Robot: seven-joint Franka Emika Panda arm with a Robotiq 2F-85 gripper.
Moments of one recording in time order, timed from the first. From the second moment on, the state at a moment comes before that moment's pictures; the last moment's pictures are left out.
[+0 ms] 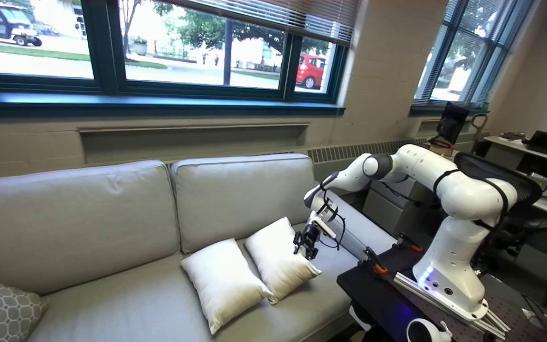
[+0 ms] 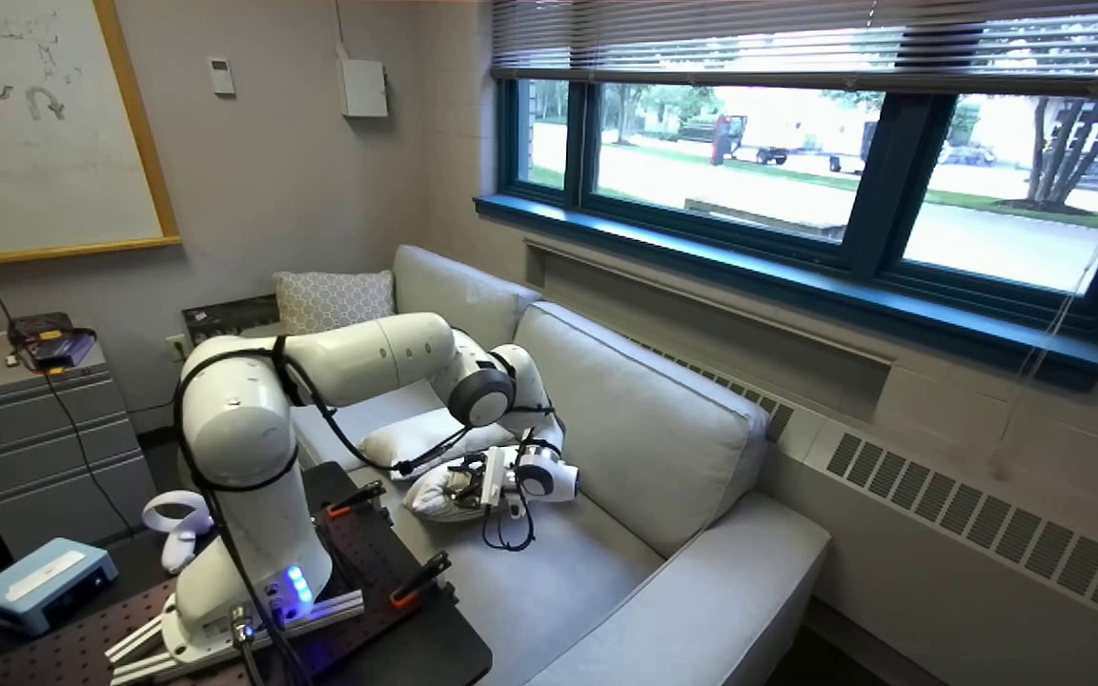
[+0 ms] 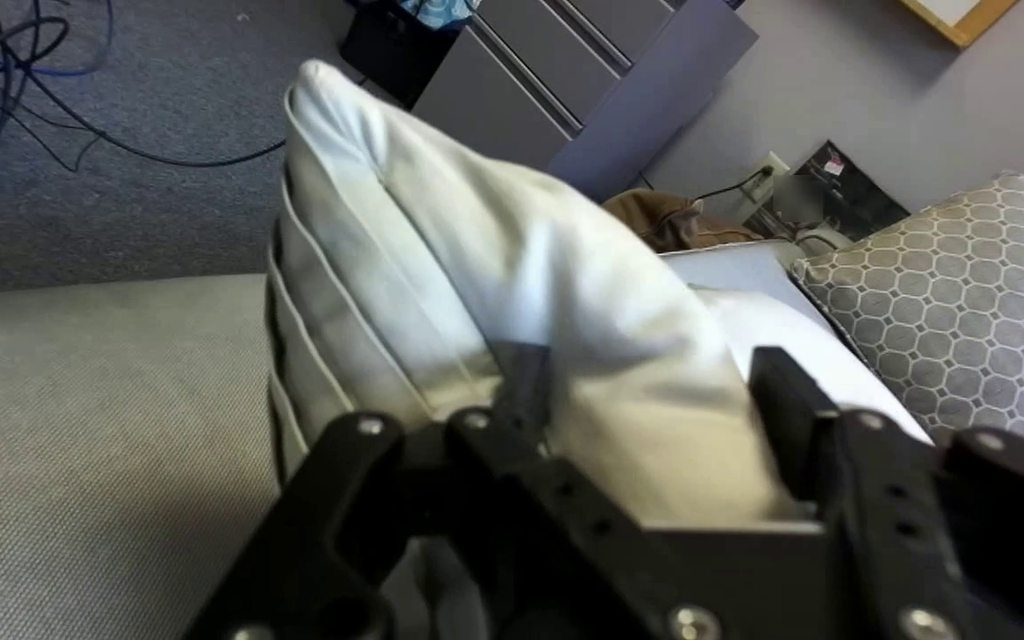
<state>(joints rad) -0.14 1.48 0.17 -1.29 0.76 1.69 -0.24</state>
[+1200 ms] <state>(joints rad) -0.13 1.31 0.16 -1.51 0.89 2.12 -0.25</state>
